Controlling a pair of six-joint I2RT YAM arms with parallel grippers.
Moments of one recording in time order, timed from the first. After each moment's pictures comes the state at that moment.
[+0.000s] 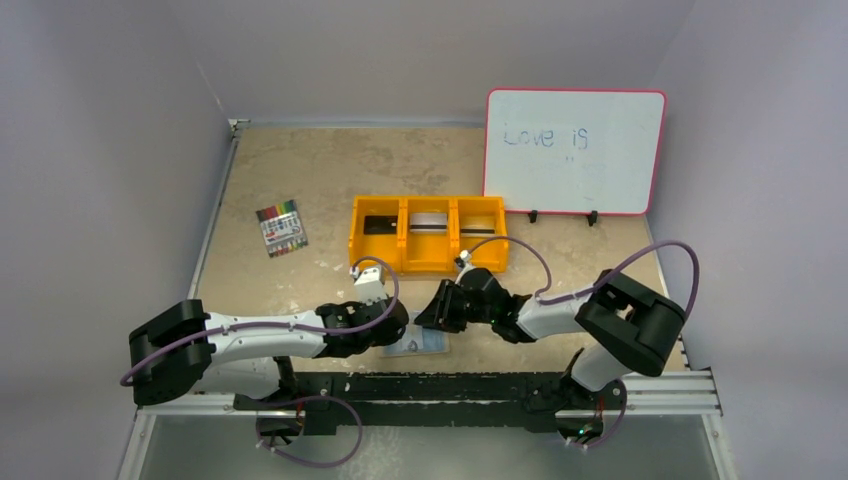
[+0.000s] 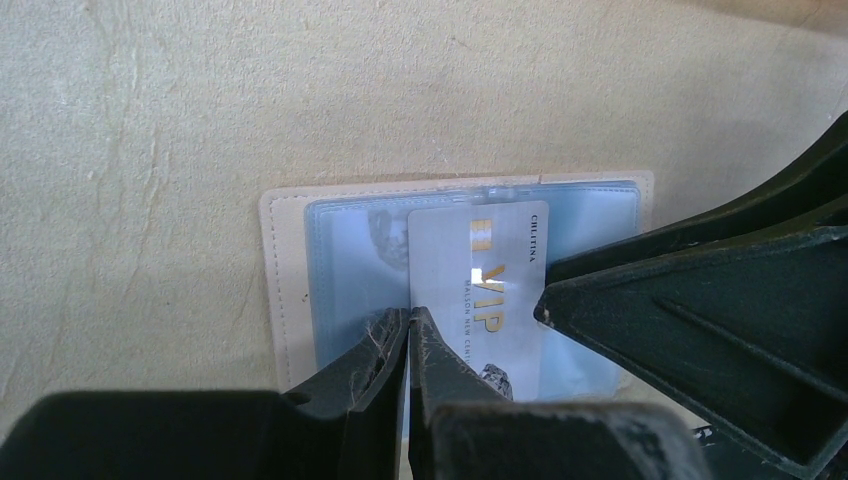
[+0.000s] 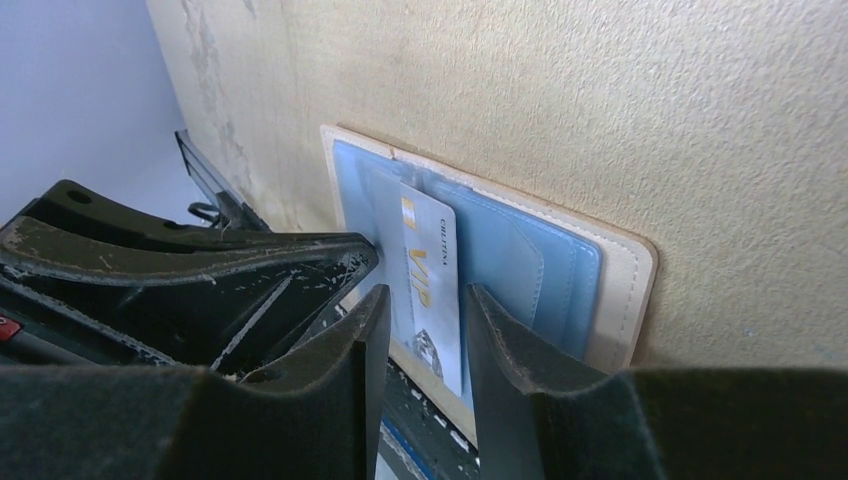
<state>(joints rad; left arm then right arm) -1.17 1.22 0.50 -0.31 -0.47 -1.23 0.93 1.53 0.41 0.49 -0.18 1.19</state>
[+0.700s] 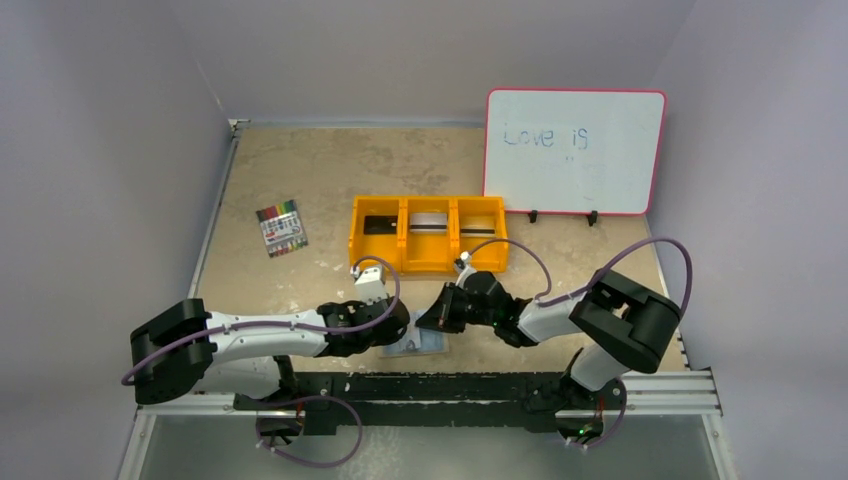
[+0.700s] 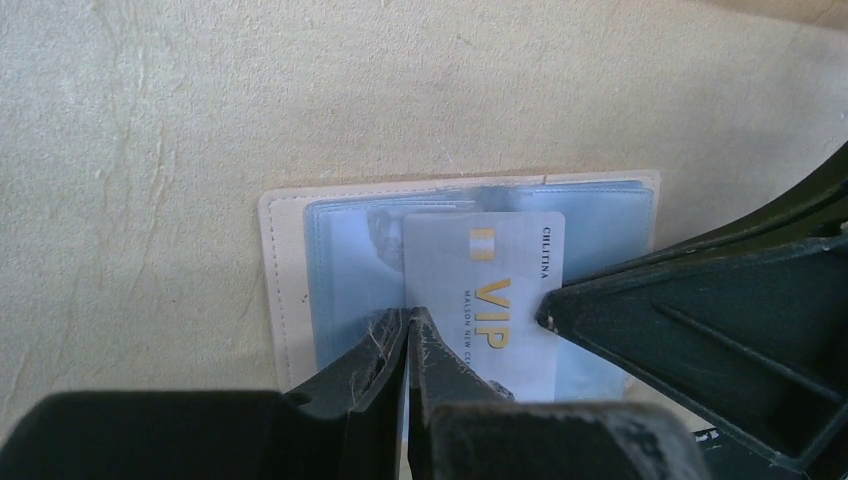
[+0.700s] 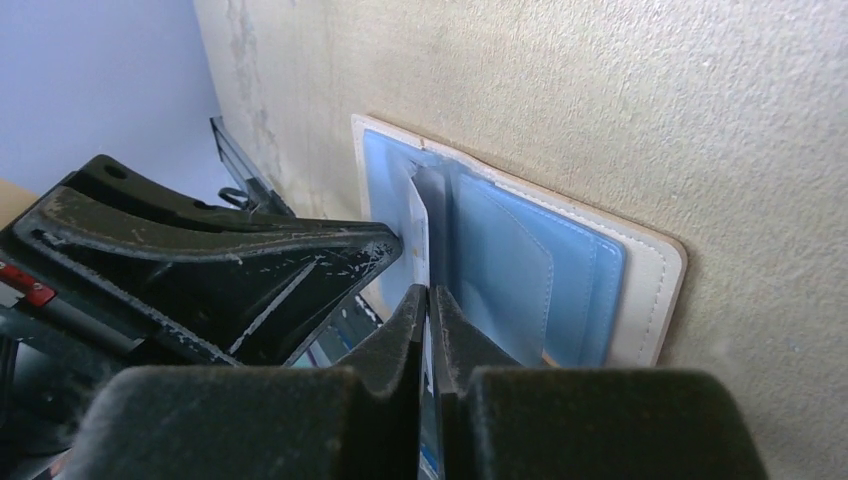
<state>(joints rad) -1.17 1.23 0.52 -0.33 -0.47 -1.23 0.93 1.56 0.38 0.61 -0.22 1.21</state>
